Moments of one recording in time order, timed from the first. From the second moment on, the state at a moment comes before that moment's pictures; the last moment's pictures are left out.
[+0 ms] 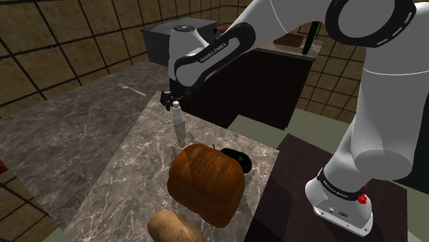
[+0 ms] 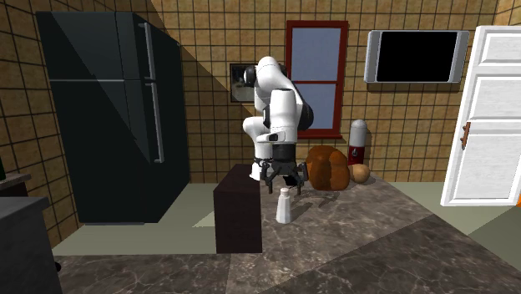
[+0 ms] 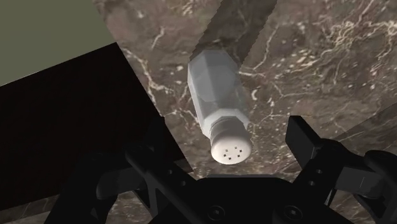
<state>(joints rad) 0.13 0.32 0.11 -1.91 -0.07 2.48 0.44</state>
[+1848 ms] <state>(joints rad) 0.12 0.25 0.12 -1.83 -0.05 2.33 0.42</state>
